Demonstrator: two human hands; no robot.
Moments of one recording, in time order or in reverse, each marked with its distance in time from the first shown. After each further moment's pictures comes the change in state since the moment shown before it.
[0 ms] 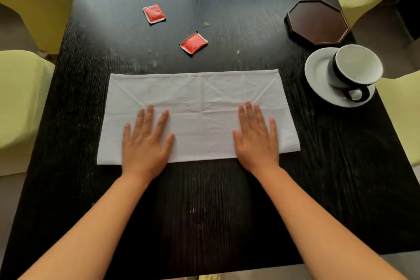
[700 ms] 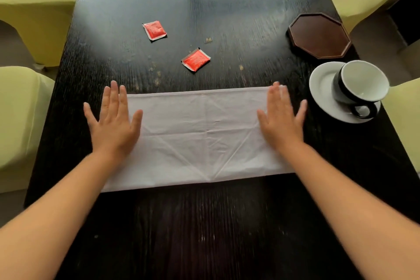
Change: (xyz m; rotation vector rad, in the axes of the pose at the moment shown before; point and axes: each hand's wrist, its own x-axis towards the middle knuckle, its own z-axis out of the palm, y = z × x) left_hand 0.084 -0.054 -0.039 0.038 0.117 -0.089; right_hand 0.074 0.031 -0.041 -0.062 0.046 0.135
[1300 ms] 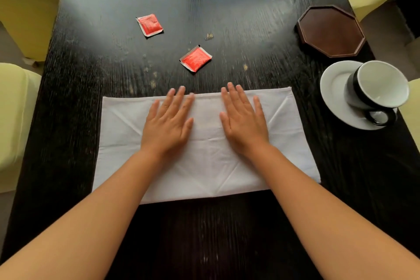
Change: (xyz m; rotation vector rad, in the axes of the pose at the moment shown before) left_hand 0.016 0.081 0.029 -0.011 -0.112 0.359; right_hand 0.023 -0.071 0.027 0.077 -0.025 -0.246
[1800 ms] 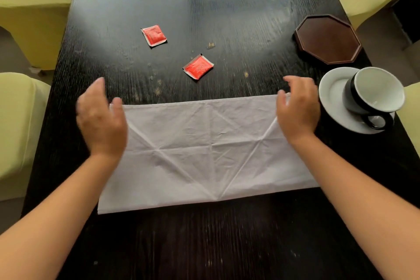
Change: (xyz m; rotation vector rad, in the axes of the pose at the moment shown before) left_hand -0.015 -0.073 -0.047 -0.296 0.563 -0.436; right_hand 0.004 0.058 -0.059 0.177 0.496 0.337
